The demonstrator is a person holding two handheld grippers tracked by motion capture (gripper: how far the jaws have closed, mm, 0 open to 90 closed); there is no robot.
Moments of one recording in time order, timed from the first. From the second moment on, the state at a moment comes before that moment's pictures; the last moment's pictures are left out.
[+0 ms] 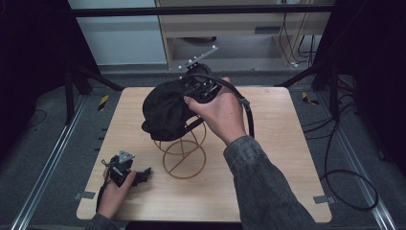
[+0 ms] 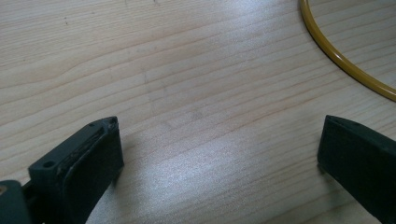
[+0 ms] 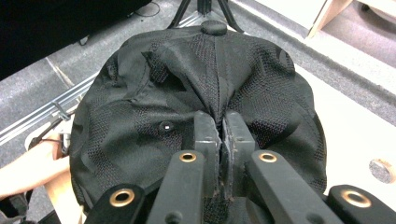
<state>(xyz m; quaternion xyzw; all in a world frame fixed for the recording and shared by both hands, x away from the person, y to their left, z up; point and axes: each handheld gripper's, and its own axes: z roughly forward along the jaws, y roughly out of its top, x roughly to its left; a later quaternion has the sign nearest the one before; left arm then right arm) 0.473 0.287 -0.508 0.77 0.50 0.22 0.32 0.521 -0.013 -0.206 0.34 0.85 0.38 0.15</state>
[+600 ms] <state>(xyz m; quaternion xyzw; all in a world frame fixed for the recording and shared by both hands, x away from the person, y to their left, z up) 0.473 0.287 -0.508 0.77 0.50 0.22 0.32 0.516 -0.016 -0.217 0.34 0.87 0.34 0.12</state>
